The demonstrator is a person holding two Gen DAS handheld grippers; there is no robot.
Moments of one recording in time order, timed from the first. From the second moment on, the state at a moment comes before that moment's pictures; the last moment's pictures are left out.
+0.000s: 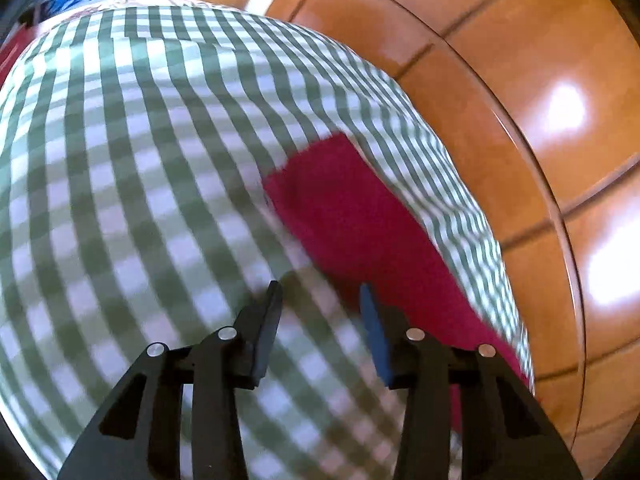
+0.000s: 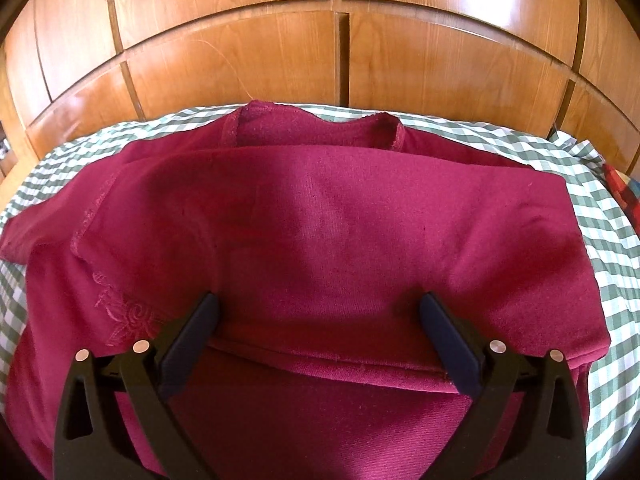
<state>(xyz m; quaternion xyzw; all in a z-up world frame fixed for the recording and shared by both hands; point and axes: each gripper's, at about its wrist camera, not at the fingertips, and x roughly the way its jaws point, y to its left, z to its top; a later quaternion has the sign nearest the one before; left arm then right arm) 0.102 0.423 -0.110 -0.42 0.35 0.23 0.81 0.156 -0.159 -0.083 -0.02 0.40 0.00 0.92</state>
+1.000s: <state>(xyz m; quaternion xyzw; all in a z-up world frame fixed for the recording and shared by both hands) 0.161 0.087 -0.057 -0.18 0.38 -0.08 0.90 0.156 -0.162 -0.084 -0.01 0.40 0.01 0.92</state>
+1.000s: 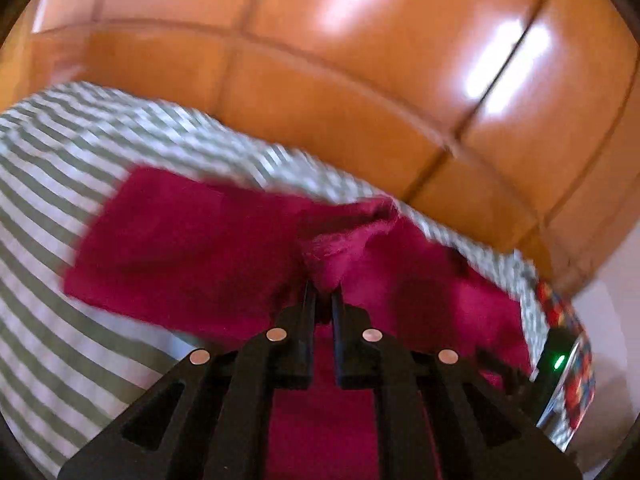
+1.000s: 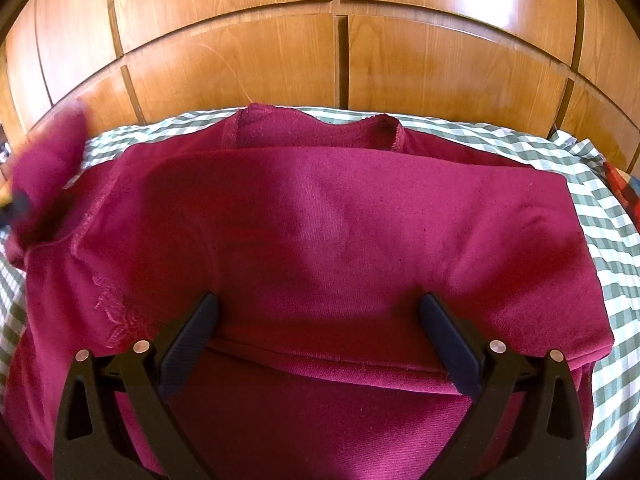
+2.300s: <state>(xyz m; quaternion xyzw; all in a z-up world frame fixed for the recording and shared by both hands) 0.086 0.088 -0.116 -0.12 0.40 -0.01 0.91 0.174 -0.093 0.031 0.06 0.37 0.16 0.91</state>
